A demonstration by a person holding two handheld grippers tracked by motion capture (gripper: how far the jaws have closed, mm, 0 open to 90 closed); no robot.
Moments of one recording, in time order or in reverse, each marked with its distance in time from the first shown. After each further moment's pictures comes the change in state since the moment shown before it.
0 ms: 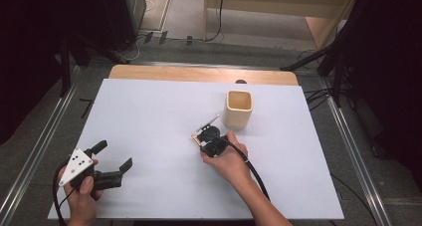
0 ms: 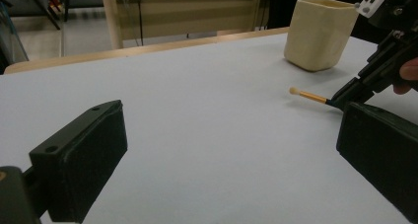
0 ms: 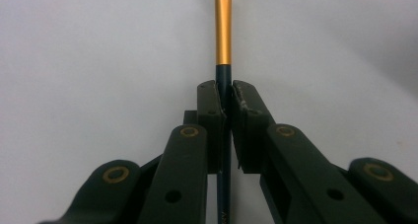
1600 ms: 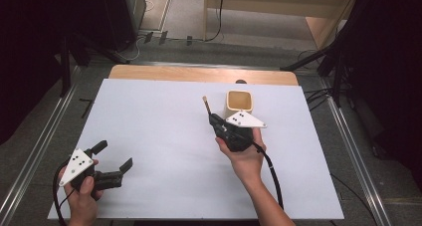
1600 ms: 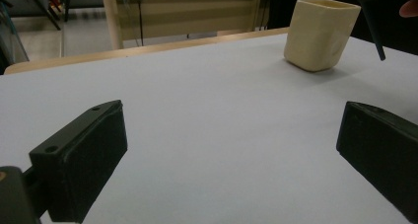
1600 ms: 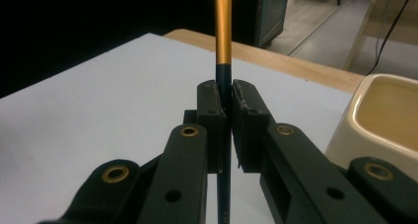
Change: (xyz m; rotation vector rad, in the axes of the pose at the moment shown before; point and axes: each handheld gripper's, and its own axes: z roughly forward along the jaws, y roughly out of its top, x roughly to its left) left arm 0.000 0.000 -0.001 0.005 0.002 0.009; right arm -0.030 -0.032 -0.063 -0.811 0.013 0.018
